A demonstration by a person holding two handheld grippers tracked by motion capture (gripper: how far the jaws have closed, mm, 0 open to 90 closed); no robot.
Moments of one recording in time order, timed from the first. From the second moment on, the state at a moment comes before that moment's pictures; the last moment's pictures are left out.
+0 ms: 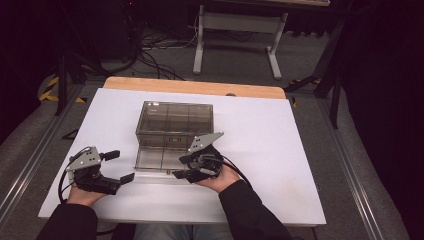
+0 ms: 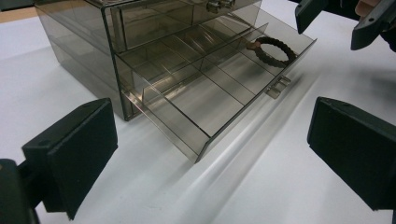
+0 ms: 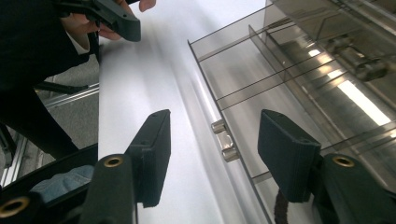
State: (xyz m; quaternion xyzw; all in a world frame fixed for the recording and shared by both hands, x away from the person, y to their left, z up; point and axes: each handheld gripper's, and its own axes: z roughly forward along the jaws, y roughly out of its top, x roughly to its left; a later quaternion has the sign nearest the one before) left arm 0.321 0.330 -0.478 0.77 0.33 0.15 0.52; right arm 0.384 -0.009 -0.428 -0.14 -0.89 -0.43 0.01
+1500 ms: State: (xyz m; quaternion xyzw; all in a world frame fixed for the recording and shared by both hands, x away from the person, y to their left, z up) left arm 0.321 0.328 -0.478 0.77 0.33 0.15 0.52; right arm 0.366 0.023 -0.460 -0.09 -0.93 -0.36 0.01
